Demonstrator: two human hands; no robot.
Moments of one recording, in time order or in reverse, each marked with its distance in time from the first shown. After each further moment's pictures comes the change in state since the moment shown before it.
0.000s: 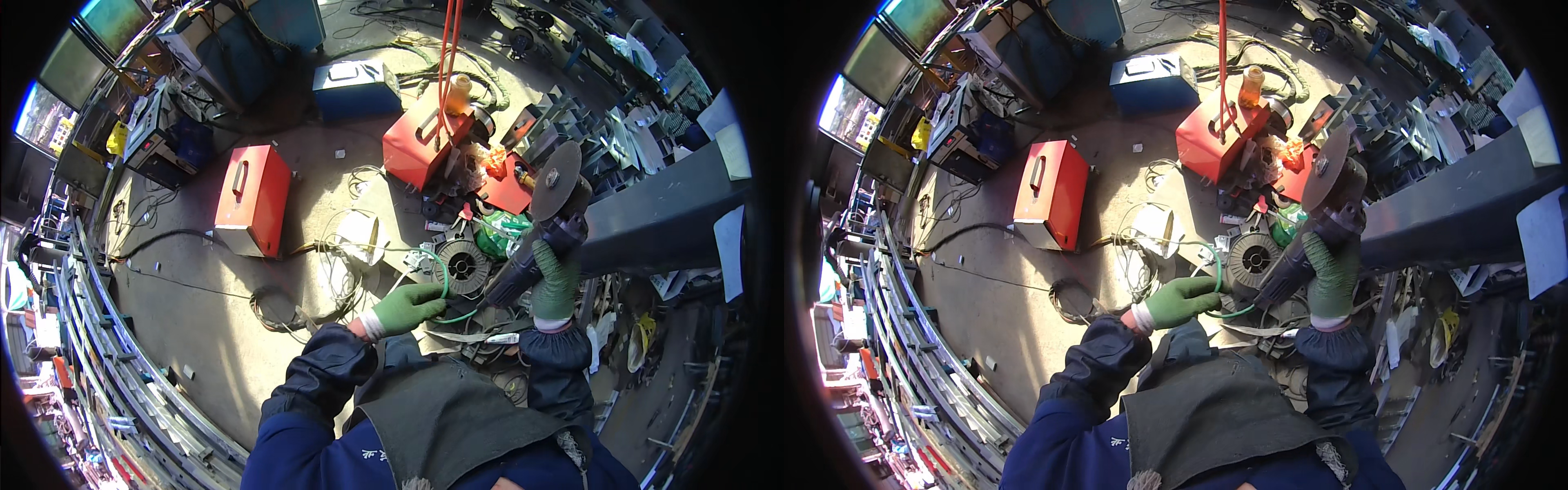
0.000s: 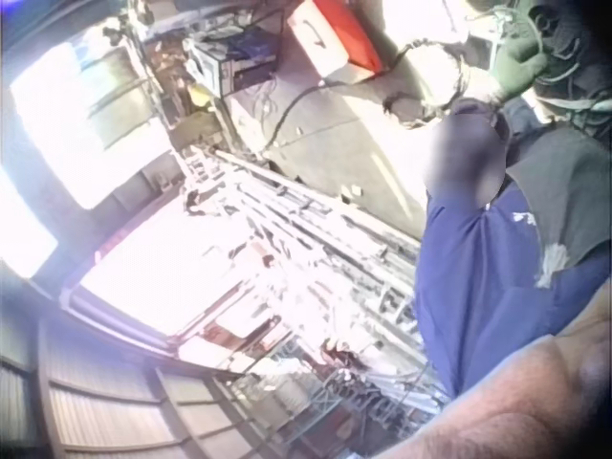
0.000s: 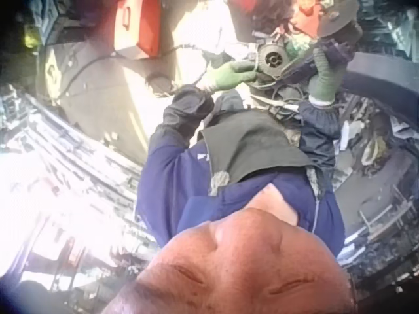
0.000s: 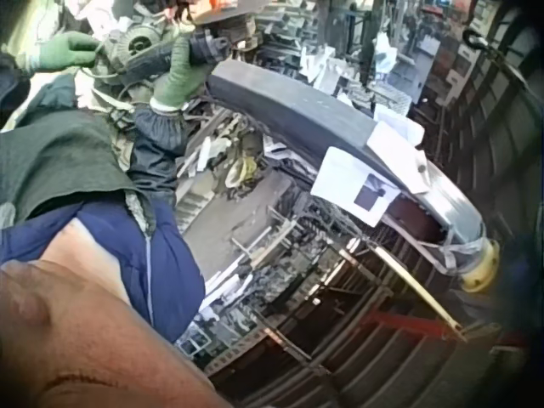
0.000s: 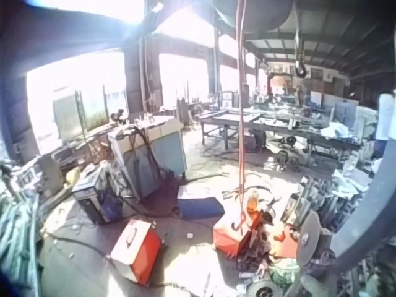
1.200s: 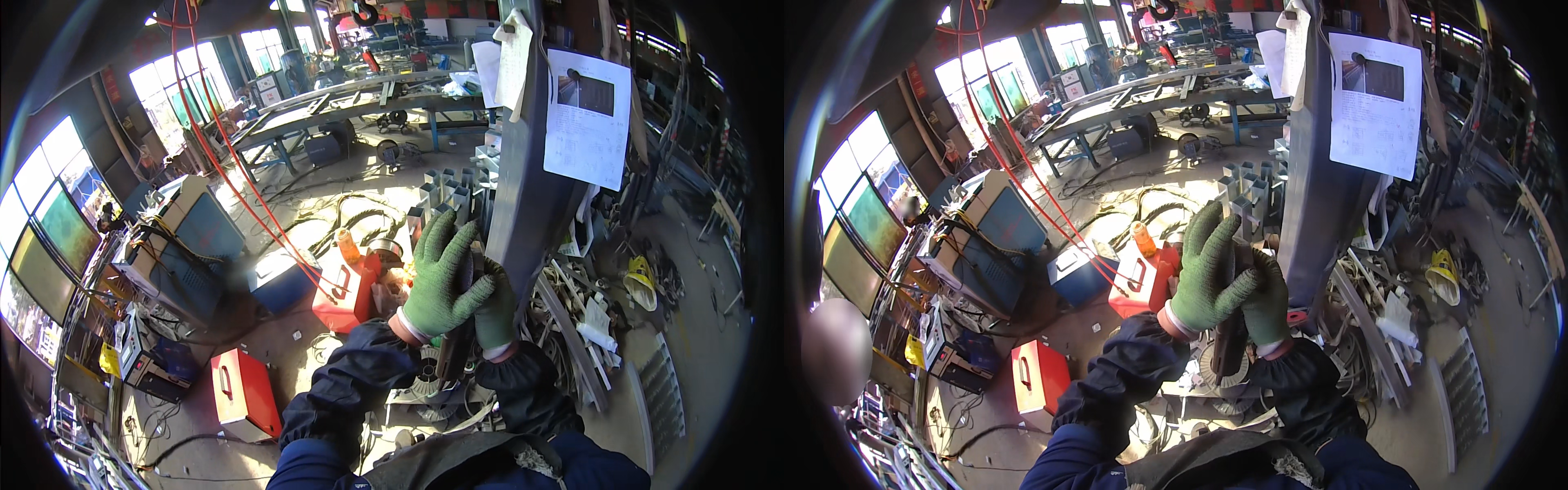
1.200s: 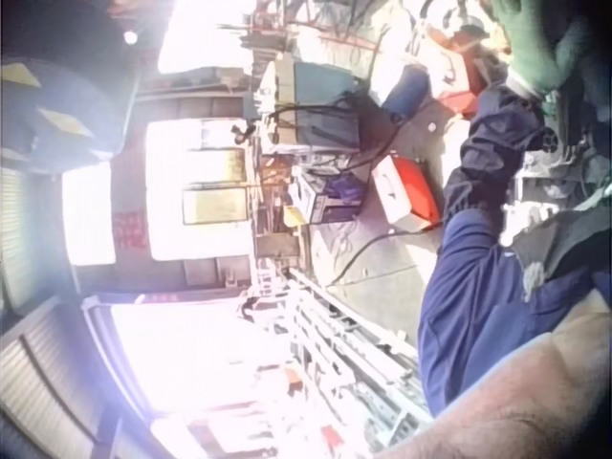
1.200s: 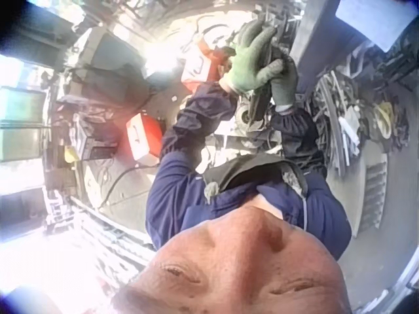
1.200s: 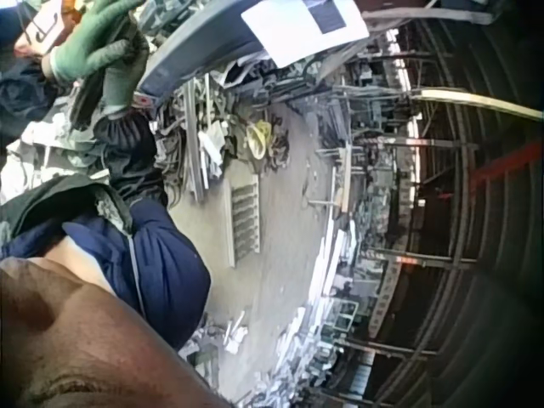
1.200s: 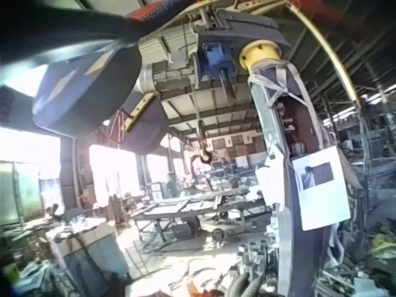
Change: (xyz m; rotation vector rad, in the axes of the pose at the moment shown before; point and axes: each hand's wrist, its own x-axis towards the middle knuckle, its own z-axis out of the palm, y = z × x) left_hand 0.177 0.266 0.200 0.669 0.068 1.341; right_hand 0.010 -0.075 -0.089 0.322 0.246 -0.483
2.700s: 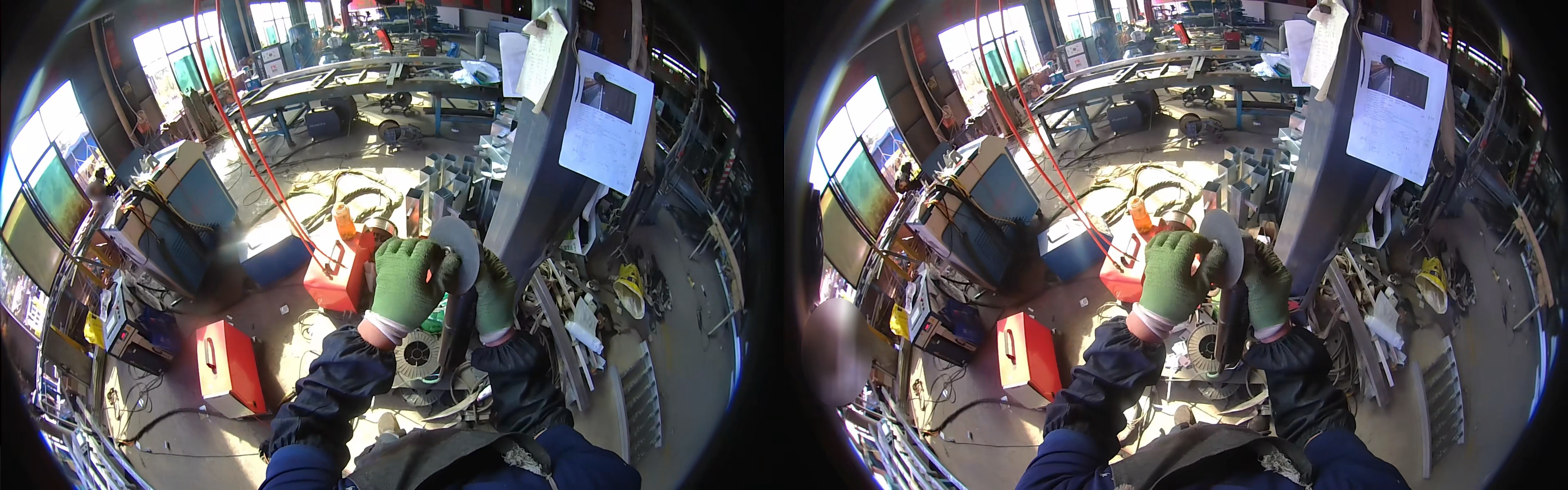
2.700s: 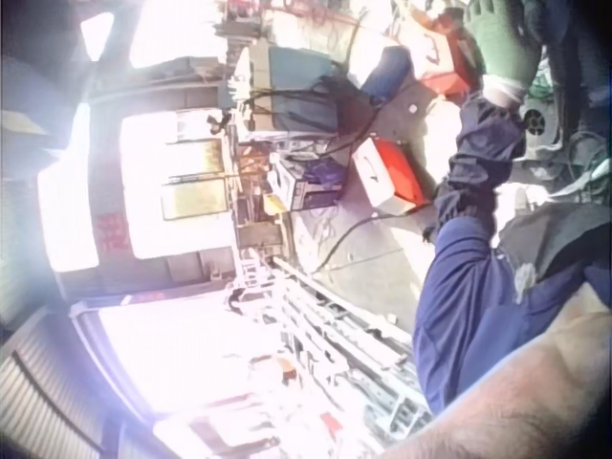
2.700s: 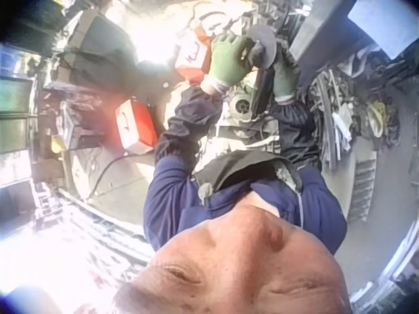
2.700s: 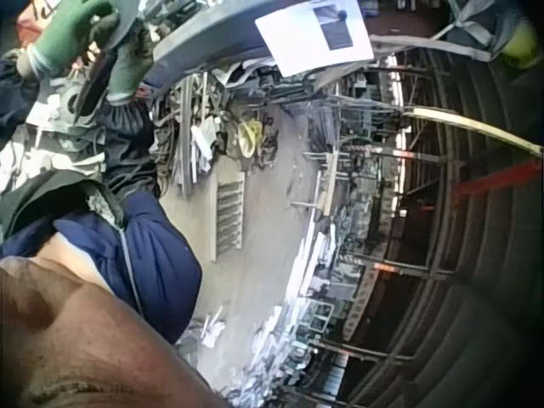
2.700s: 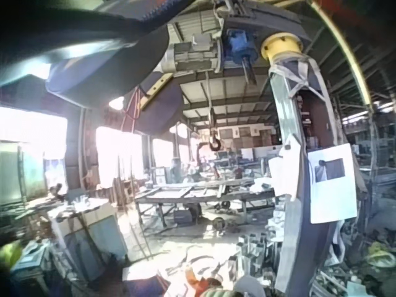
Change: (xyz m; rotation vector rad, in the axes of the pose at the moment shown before) left_hand -0.041 -0.006 -0.051 0.286 -0.177 -0.287; right_hand -0.009 -0.009 0.028 -0.240 0.051 0.103
